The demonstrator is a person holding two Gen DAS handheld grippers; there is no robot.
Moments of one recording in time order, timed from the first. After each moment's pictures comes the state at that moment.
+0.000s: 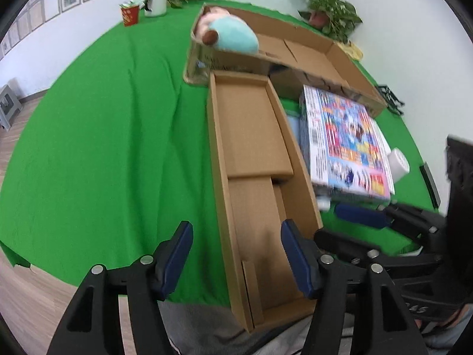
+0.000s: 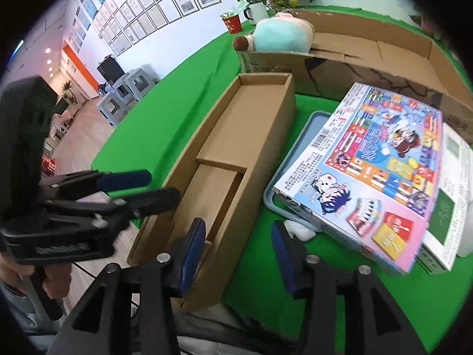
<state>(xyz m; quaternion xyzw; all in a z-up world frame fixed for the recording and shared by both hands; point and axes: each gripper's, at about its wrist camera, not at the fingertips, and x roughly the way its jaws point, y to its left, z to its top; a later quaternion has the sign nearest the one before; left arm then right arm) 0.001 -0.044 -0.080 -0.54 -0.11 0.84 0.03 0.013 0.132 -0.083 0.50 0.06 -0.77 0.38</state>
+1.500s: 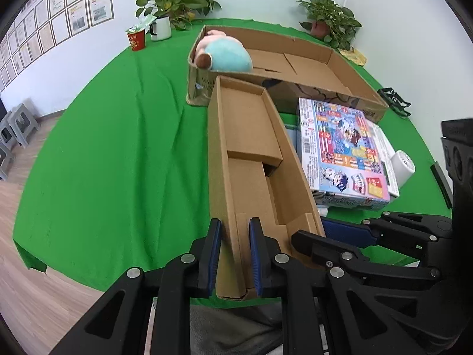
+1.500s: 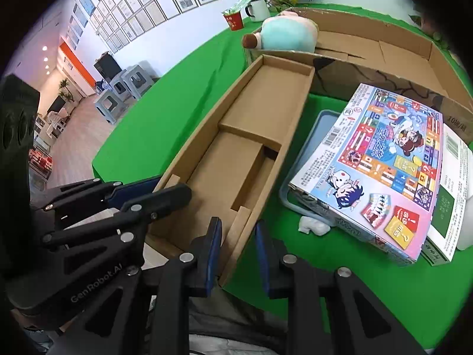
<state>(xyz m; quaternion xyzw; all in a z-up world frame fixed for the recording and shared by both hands) 0.007 -0.025 -0.055 -0.49 -0.07 0.87 -0.01 0.022 0.112 -0.084 0.50 0.06 -0.78 0.38</state>
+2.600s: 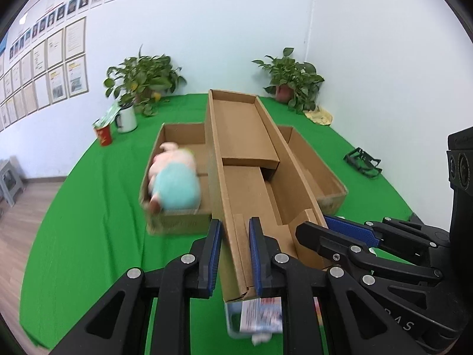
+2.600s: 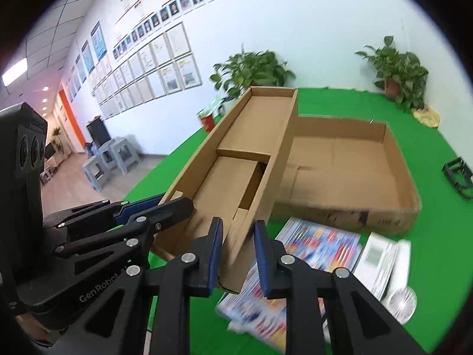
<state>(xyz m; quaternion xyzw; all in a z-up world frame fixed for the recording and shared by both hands) -0.099 0.023 0.064 -0.34 -0.03 0.94 0.05 -0.059 0.166 0.019 0.34 0.01 -0.88 0.33</state>
